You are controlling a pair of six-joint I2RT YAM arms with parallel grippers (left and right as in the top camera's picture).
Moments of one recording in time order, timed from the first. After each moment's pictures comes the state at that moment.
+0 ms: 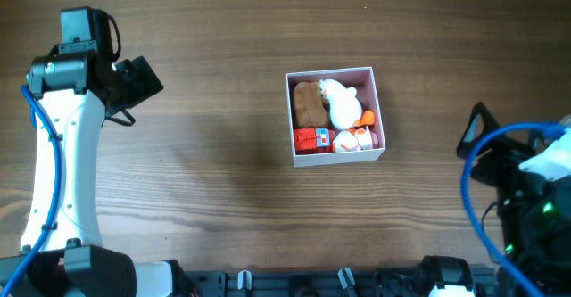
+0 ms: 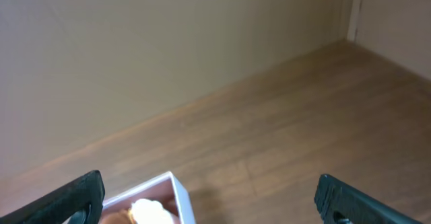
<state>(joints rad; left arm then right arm) 0.12 1.55 1.49 -1.17 -0.12 -0.45 -0.09 0.53 0.98 -0.71 0.08 0.31</state>
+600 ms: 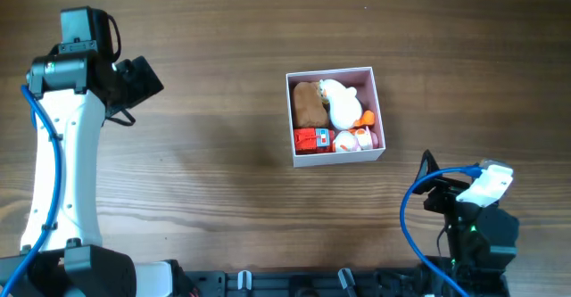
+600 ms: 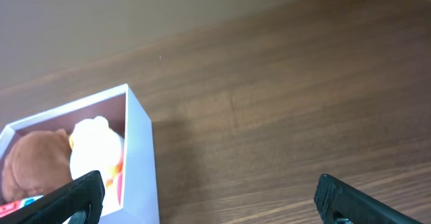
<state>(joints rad) 0.12 1.55 1.49 -1.17 -0.12 -0.45 -0.09 0.08 0.30 -0.56 0.02 0.22</state>
